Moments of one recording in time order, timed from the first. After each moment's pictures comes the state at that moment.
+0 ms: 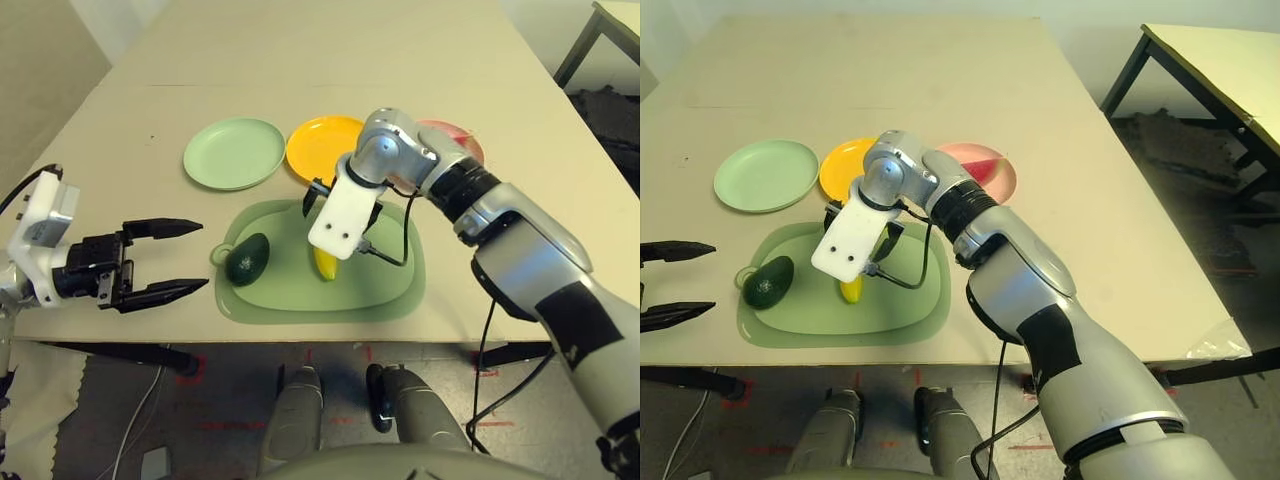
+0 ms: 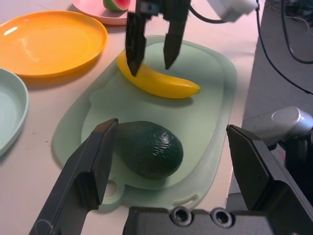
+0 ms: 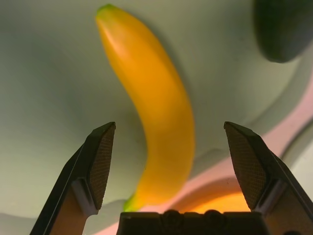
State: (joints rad) left arm -0.02 1.00 0.46 0.00 -0.64 0.25 -1.50; right arm -1.38 -0.13 0.73 0.96 -0.47 -0.75 1.37
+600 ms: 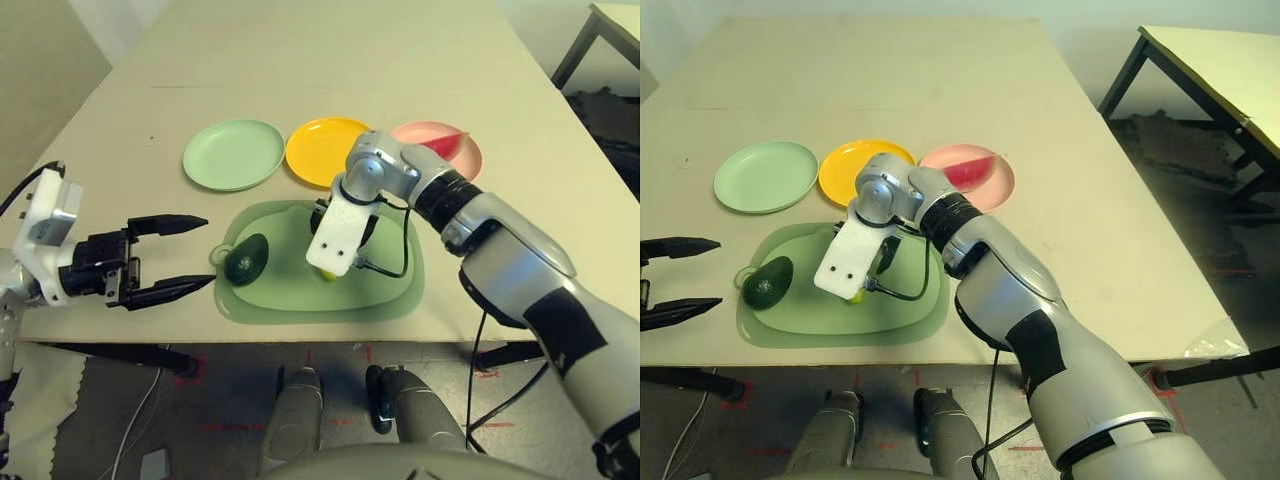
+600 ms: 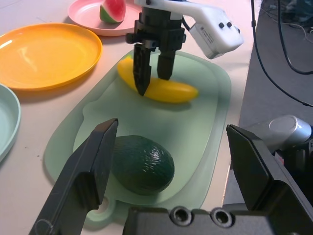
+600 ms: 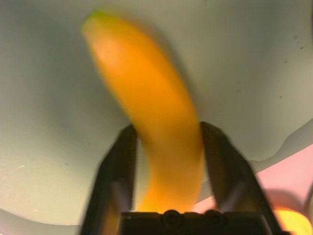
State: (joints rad) left arm 0.00 0.99 0.46 -0.08 -0.68 0.29 -1.44; right arm -1.35 -0.11 0.76 1.00 -0.55 -0.71 1.36
